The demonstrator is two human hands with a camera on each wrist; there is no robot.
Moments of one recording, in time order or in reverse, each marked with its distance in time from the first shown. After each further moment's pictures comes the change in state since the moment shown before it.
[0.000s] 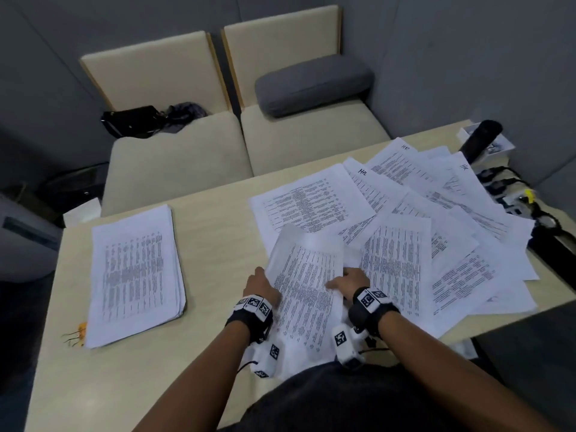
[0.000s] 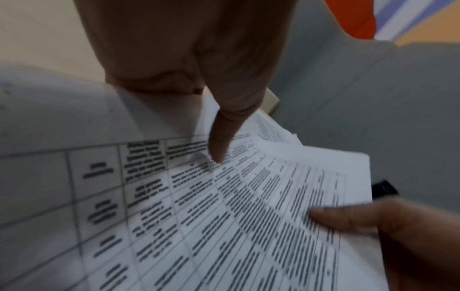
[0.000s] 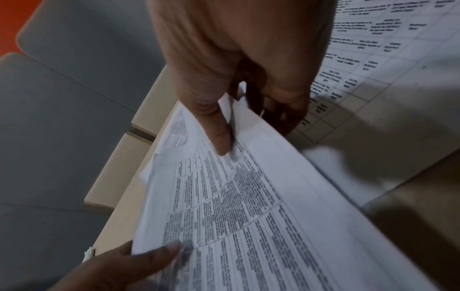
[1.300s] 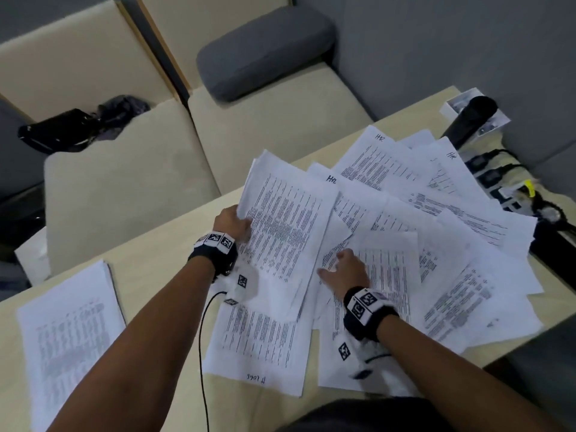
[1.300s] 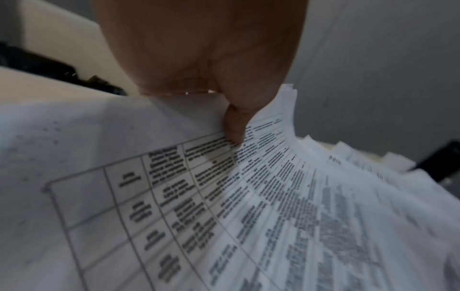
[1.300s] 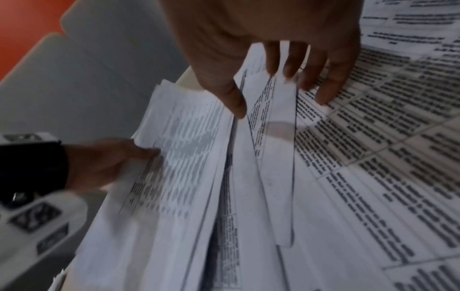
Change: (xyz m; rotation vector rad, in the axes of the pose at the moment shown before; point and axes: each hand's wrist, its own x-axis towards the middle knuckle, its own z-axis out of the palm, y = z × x) left_hand 0.183 0.181 -0.089 -0.002 0.056 0.201; right_hand 0.091 -0.051 -0.068 -0.130 0.164 0.010
